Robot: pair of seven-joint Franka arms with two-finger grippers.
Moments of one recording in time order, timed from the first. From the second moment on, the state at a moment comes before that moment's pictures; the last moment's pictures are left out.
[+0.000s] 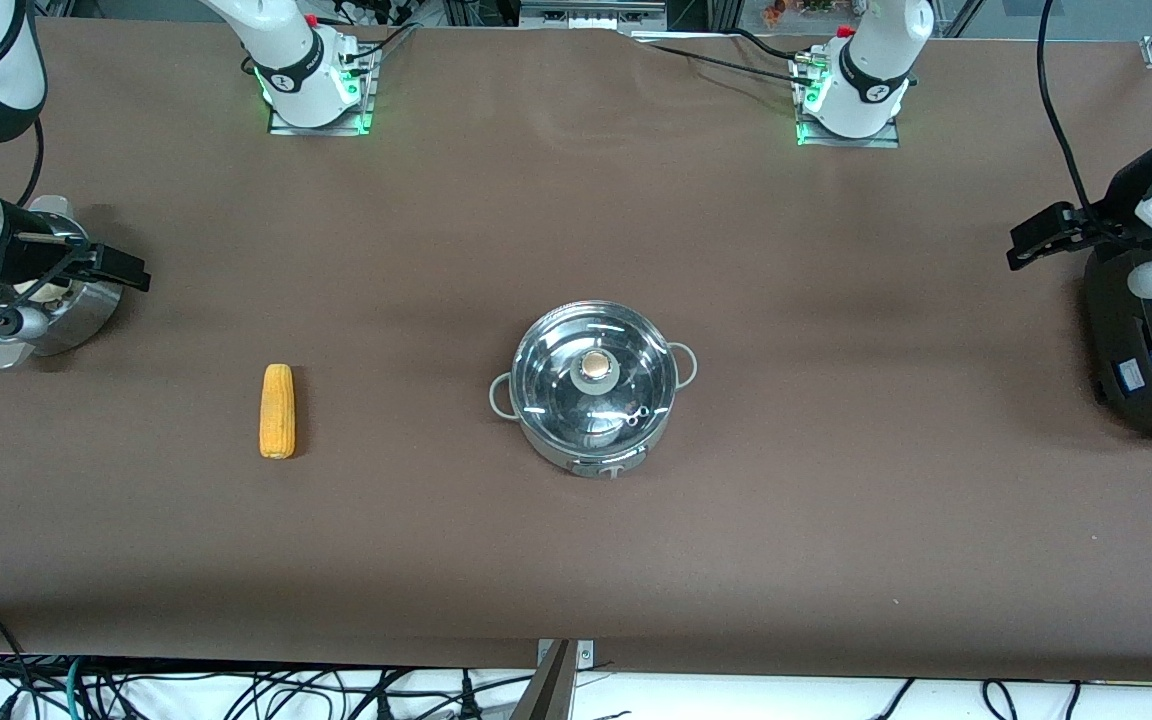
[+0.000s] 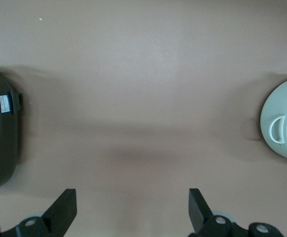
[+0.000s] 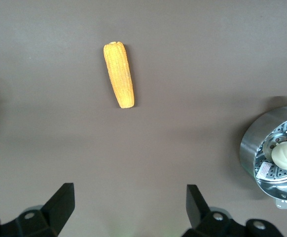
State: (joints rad) left arm 0.17 0.08 -0.22 -1.48 0.01 1.49 -0.15; right arm 0.14 0.15 -0.16 -1.58 0.02 1.58 0.02
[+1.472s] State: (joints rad) left arm 0.17 0.12 -0.22 -1.47 0.01 1.51 -0.15; right arm 0.14 0.15 -0.16 -1.57 0.02 1.58 0.00
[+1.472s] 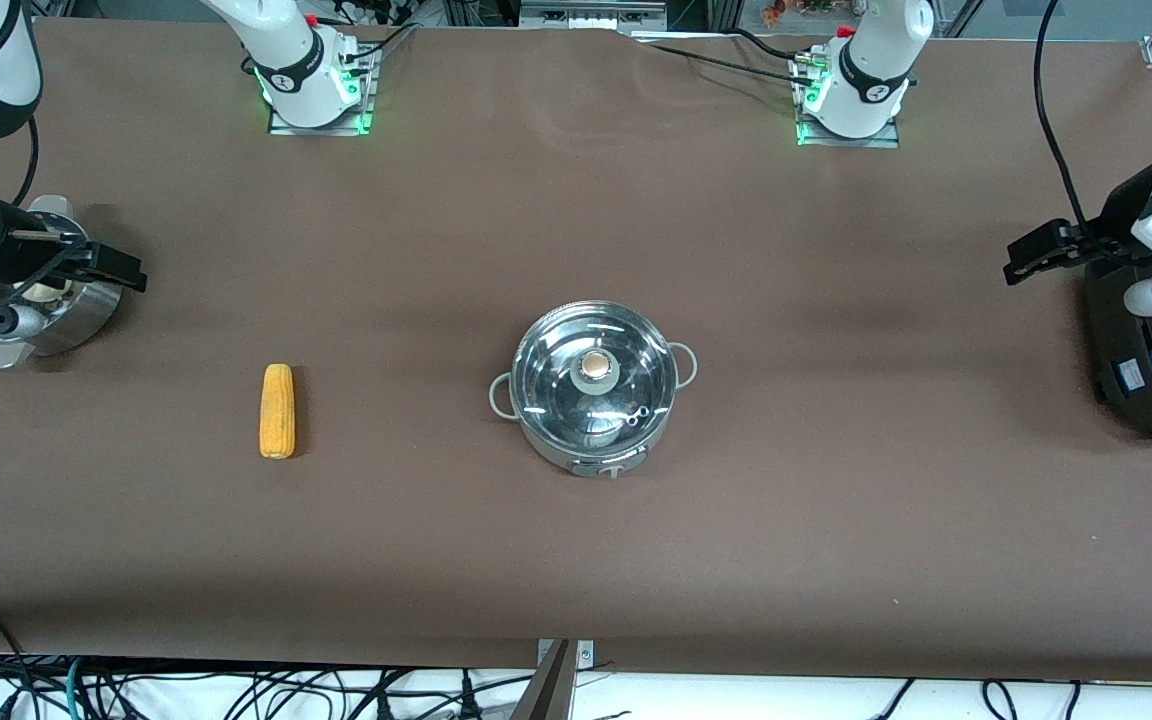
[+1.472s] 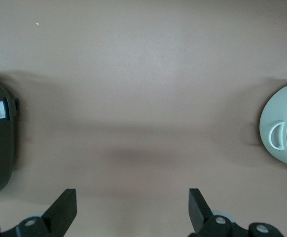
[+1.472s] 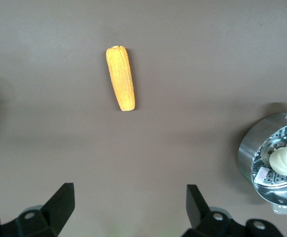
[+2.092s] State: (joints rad) left arm 0.17 0.13 -0.22 -1.47 0.01 1.52 -0.15; right arm 0.14 0.15 -0.16 -1.57 0.02 1.58 -0.01
